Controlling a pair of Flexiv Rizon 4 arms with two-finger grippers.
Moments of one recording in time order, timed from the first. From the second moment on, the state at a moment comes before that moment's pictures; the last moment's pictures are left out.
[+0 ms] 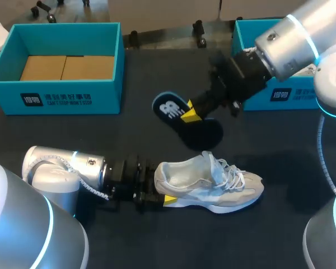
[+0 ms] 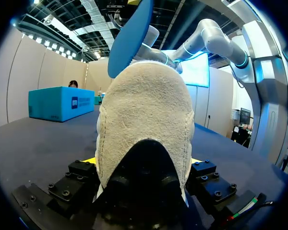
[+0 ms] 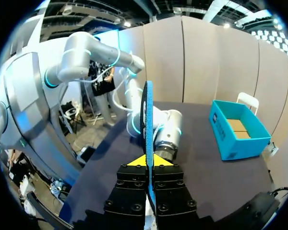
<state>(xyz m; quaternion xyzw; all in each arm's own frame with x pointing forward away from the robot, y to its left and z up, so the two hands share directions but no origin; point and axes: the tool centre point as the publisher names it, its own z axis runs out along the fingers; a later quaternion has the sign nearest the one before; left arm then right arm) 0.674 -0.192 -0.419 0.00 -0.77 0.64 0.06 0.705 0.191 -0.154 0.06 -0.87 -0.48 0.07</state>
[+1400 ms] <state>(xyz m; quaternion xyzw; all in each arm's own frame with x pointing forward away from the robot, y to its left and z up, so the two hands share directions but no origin) 0.675 -0.192 -0.419 0.00 -0.77 0.64 0.06 0.666 0.163 0.004 -0.07 -0.78 -0.62 0.03</state>
